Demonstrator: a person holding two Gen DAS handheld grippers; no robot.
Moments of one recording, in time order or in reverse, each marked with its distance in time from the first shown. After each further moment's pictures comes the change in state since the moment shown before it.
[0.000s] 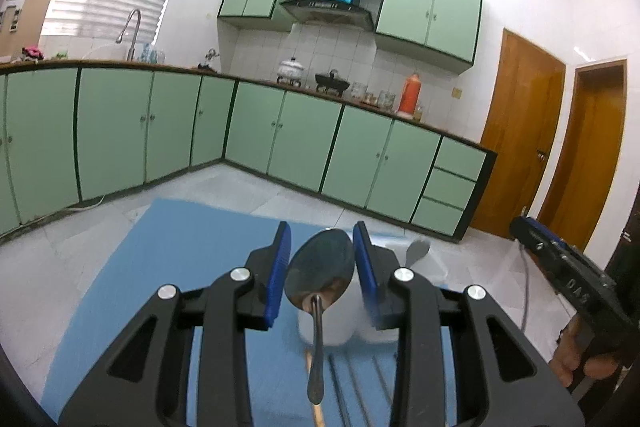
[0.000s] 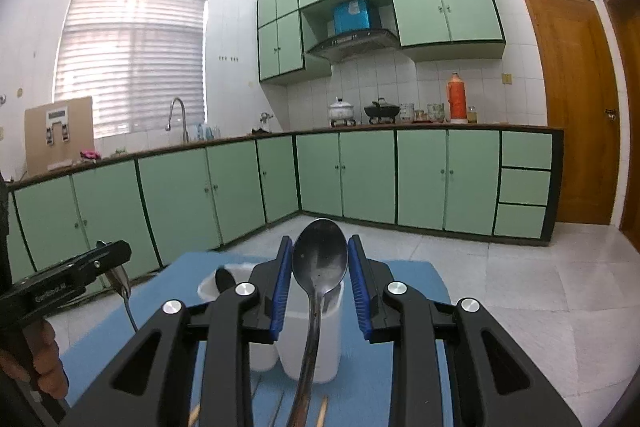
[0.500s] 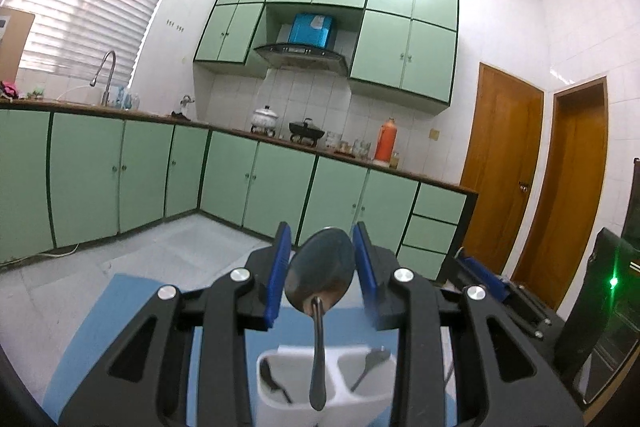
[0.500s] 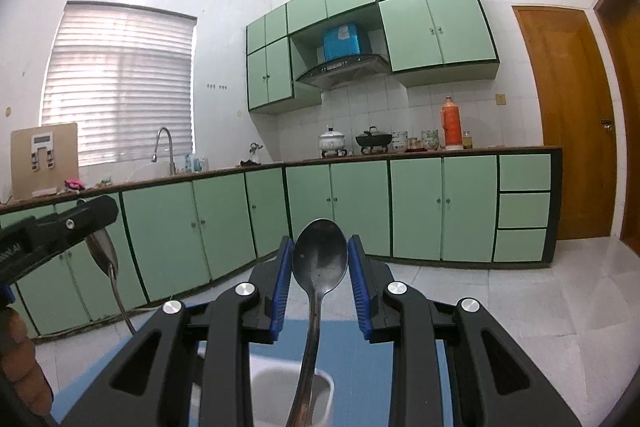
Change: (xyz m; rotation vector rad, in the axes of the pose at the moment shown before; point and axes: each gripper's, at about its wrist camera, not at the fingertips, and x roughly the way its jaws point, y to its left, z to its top) left arm 0.050 -0.051 0.076 0.029 -0.161 -0.072; right arm 0.067 -0.011 0.044 0.023 -0.106 -0.029
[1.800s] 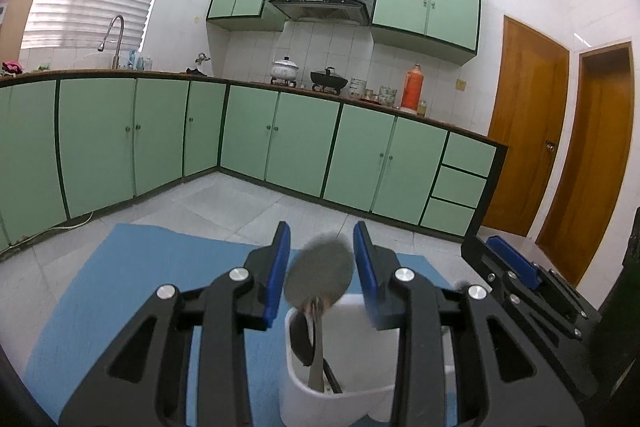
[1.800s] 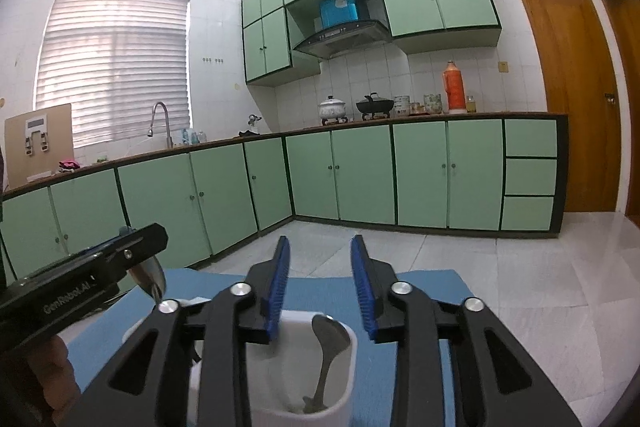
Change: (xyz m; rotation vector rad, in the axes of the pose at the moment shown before) left arm 0.052 0.038 -0.079 0.017 0.167 0.088; right arm 0.036 0.008 -0.071 0.025 0.101 -0.001
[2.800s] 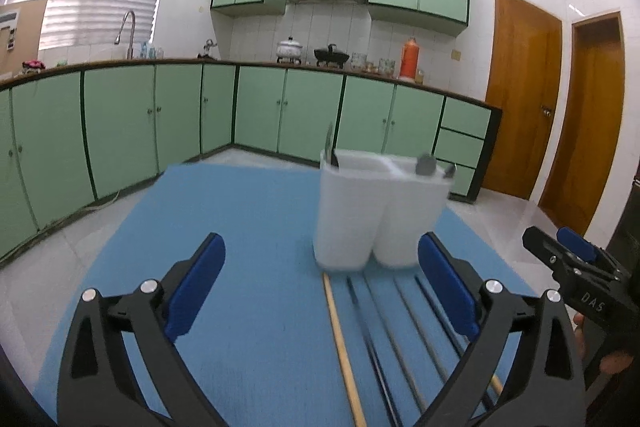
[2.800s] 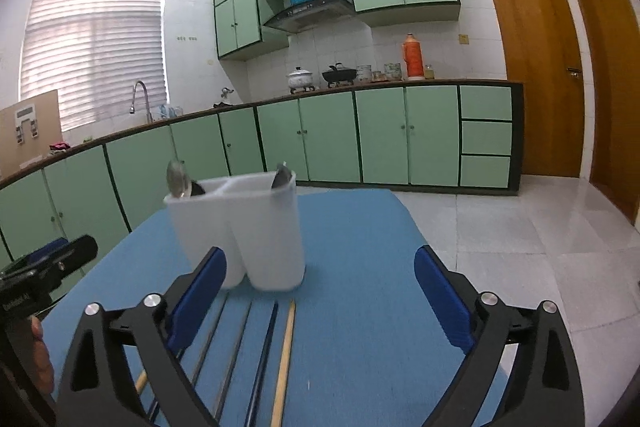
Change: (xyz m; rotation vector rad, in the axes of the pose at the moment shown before) left arm -0.147 0.014 -0.088 0.056 0.090 0.033; right arm -0.157 -0.016 -0.070 0.039 0.116 -0.111
